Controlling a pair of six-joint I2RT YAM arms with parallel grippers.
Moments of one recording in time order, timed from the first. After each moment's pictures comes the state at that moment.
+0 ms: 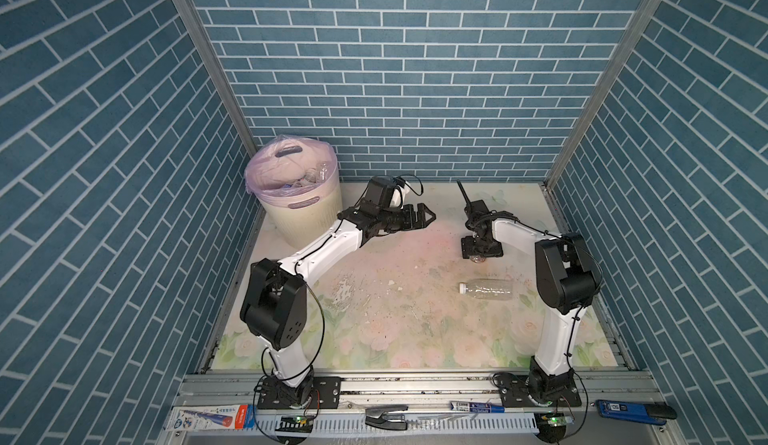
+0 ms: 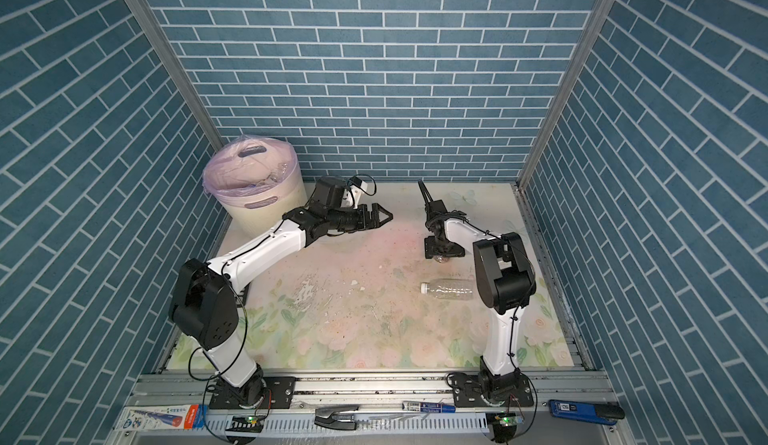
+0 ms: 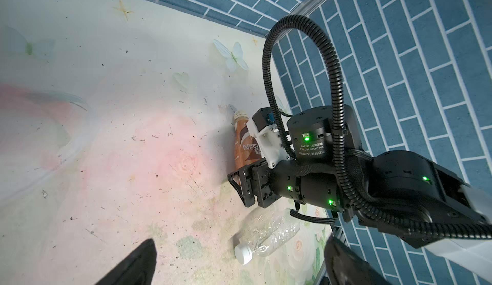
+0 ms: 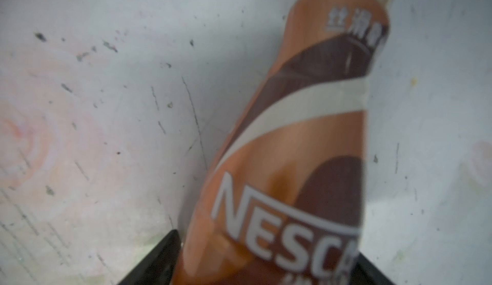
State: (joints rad) left arm -0.53 1.74 1.42 -0.28 0.47 -0.60; right arm 0.37 1.98 1.38 -0.74 0.18 0.29
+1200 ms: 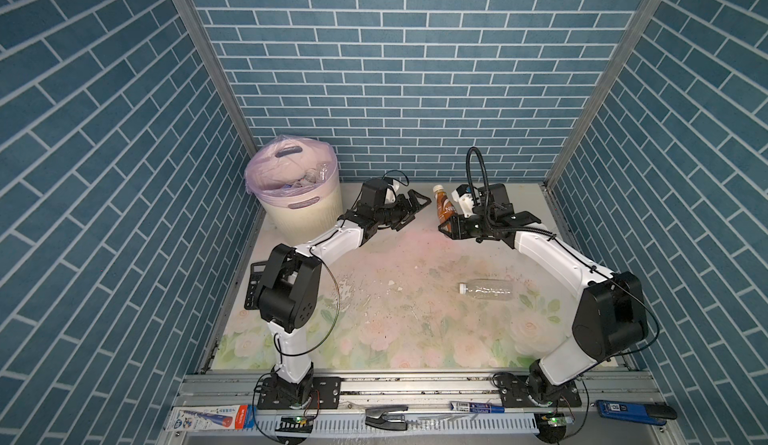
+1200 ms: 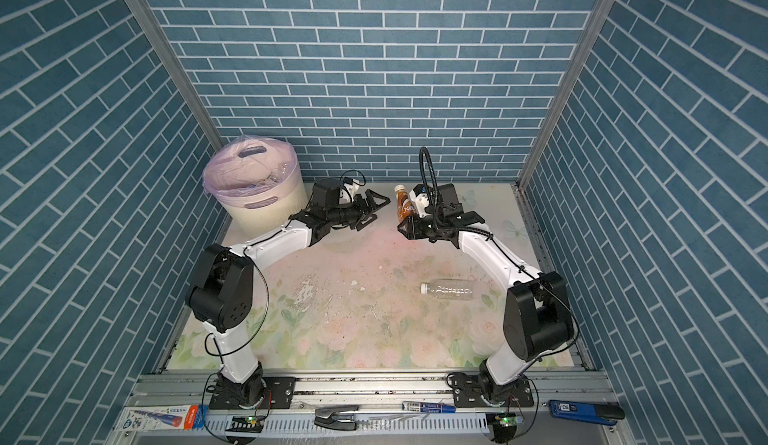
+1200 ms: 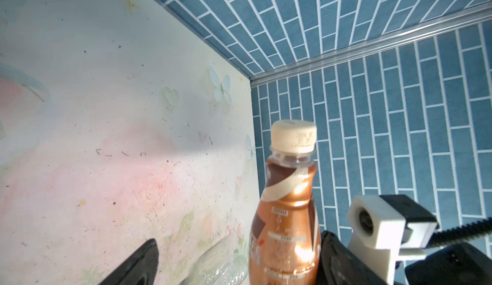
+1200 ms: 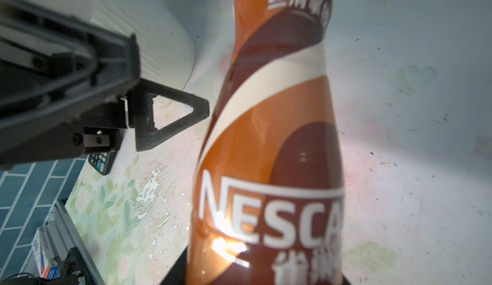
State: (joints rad) left arm -0.46 1.87 1.39 0.10 0.56 -1.04; right arm 0.43 1.60 1.29 -0.46 -0.44 0.20
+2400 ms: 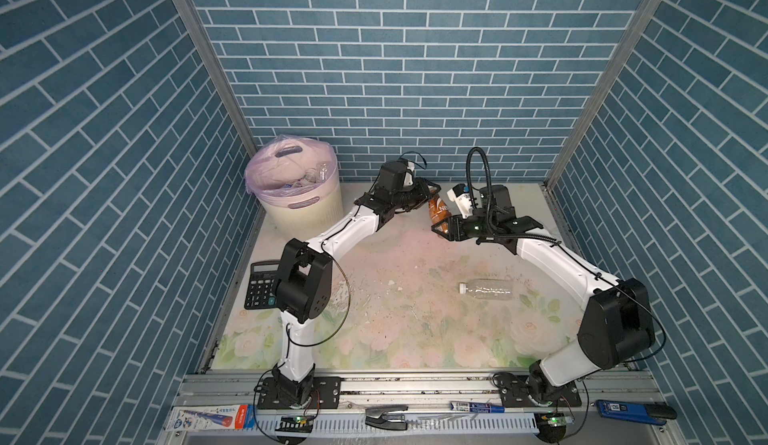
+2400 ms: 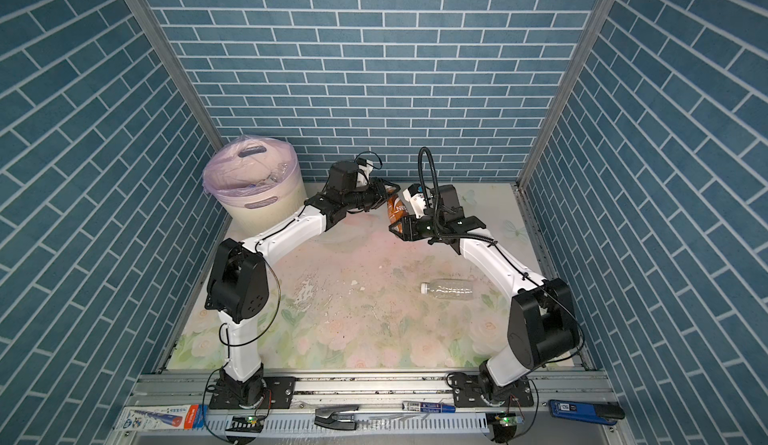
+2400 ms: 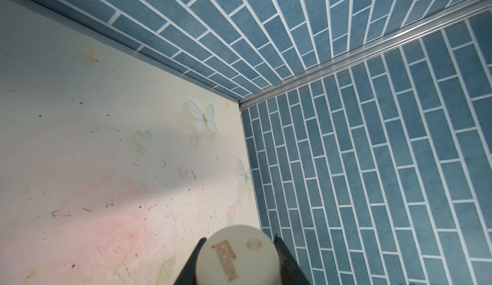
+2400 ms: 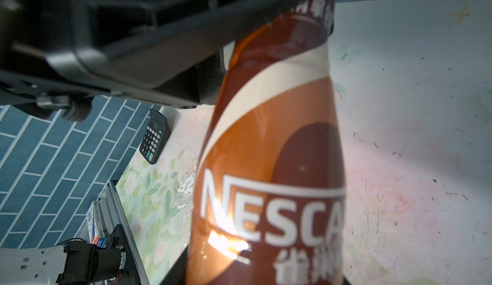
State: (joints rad) left arm -0.54 1.99 1.70 -0.06 0.42 -0.96; right arm 0.45 1.55 1.23 -0.36 -0.58 0.22
